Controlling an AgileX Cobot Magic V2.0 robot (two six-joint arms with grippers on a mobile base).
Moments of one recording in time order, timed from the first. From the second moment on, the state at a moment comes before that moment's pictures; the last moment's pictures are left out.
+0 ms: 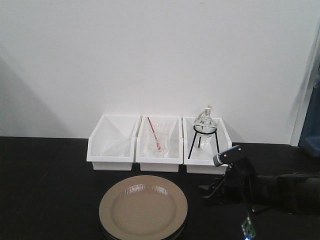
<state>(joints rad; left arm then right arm) 0.11 0.90 -0.49 -0.90 0.68 1.01 0.14 1.89 -1.17 1.61 0.36 -1.88</state>
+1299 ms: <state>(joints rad) 0.11 0.48 -0.49 -1.03 0.69 1.17 0.14 0.68 -0.51 1.62 -0.05 -1.55</state>
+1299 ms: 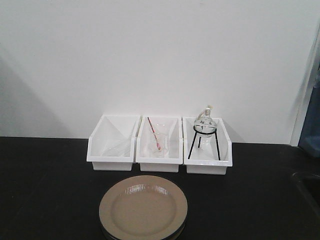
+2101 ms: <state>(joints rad) -0.03 0.09 -0.11 -0.47 0.30 0.60 0.14 0.68 -0.51 1.63 -0.06 -1.55</state>
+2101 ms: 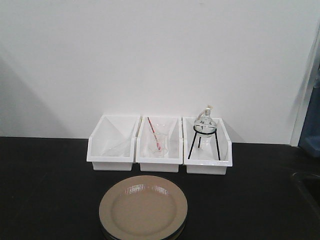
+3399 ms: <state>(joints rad) -0.03 -0.01 0.03 -0.07 0.16 0.01 0.14 0.68 -0.51 1.61 -0.08 -1.56</state>
